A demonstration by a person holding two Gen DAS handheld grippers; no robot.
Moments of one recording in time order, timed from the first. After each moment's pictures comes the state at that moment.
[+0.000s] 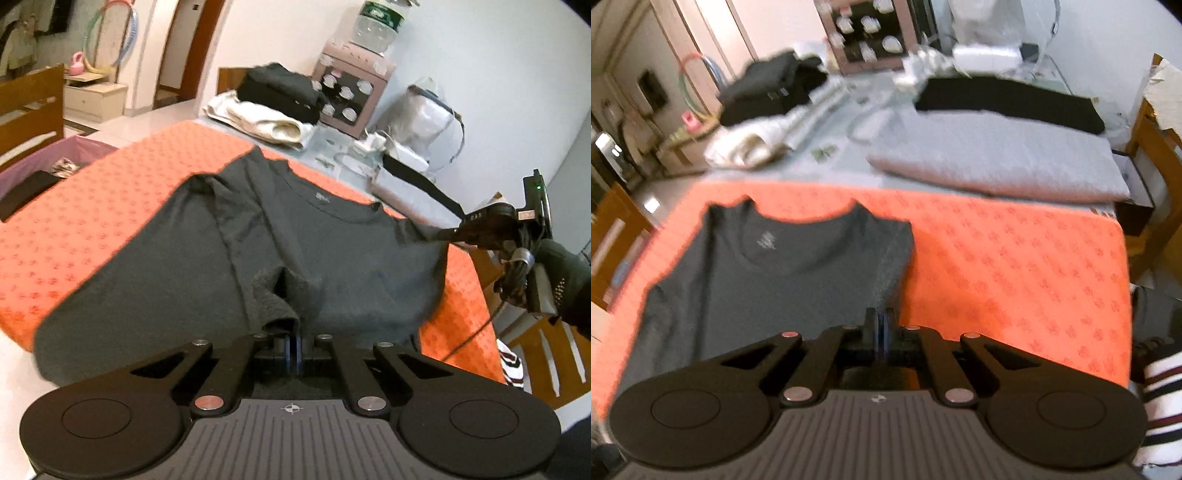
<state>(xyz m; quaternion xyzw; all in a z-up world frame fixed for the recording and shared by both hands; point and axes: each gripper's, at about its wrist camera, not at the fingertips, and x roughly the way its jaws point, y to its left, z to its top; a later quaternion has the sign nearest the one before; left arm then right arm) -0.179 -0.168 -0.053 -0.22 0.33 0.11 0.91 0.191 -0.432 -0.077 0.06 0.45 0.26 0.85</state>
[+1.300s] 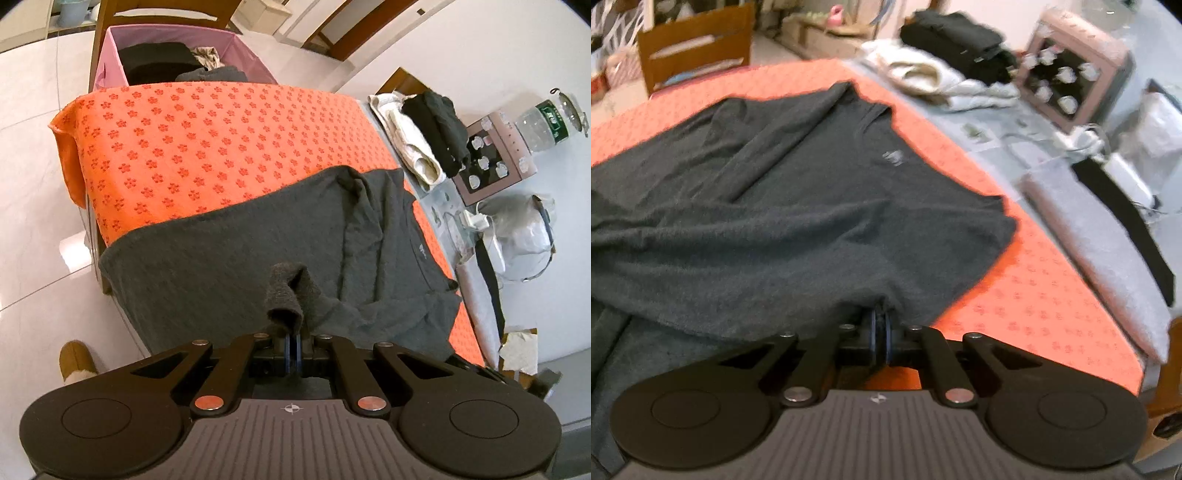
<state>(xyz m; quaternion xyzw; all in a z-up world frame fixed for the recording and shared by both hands) -0.202 -0.073 -0.080 -0.47 0.35 0.24 0.77 0.110 -0.365 -0.112 -0.27 0.37 0.37 0.81</state>
